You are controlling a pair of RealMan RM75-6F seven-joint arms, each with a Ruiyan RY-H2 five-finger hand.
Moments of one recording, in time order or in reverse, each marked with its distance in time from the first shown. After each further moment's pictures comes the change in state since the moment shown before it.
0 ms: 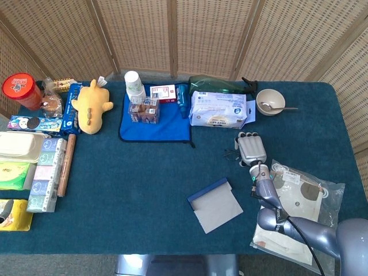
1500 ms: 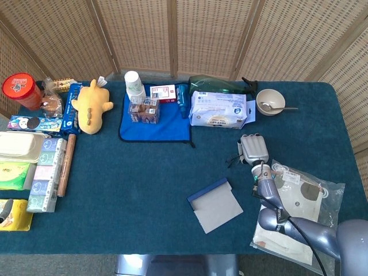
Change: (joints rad) left arm 0.009 -0.010 -0.006 -0.004 0.018 0.028 0.014; right arm -0.015 0.002 -0.002 0.009 -0.015 0.018 0.071
